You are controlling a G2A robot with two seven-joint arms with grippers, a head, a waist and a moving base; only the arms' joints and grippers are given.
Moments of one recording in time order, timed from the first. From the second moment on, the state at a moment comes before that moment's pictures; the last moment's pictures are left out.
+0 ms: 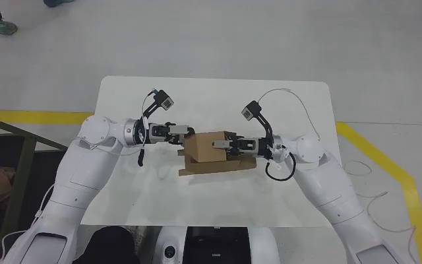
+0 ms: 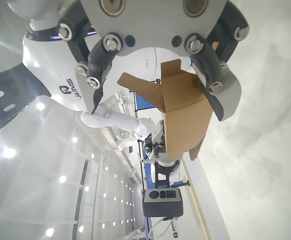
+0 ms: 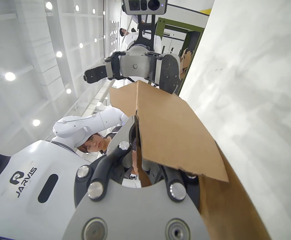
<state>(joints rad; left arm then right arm) 1.08 -0.98 -1.25 -1.48 -0.61 -0.22 -1.34 -1.01 -1.20 0.99 -1.42 0.45 -0.30 1.10</state>
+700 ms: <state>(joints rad) 1.12 -0.98 -1.28 -1.52 -0.64 -0.22 -1.34 -1.02 -1.19 1.01 -1.41 0.41 -0.29 1.06</state>
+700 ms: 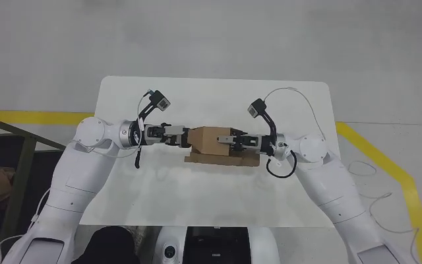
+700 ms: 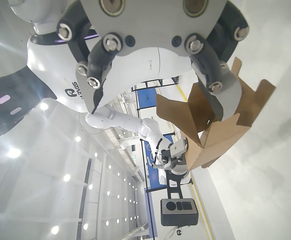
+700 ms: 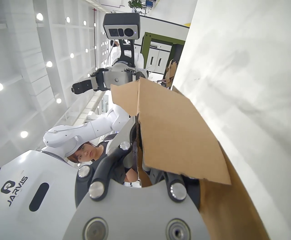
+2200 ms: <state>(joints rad) 1.10 -0.96 -1.33 -1.53 -0.59 -0.22 -1.33 -1.00 -1.22 0.91 -1.40 0.50 -0.32 1.15</state>
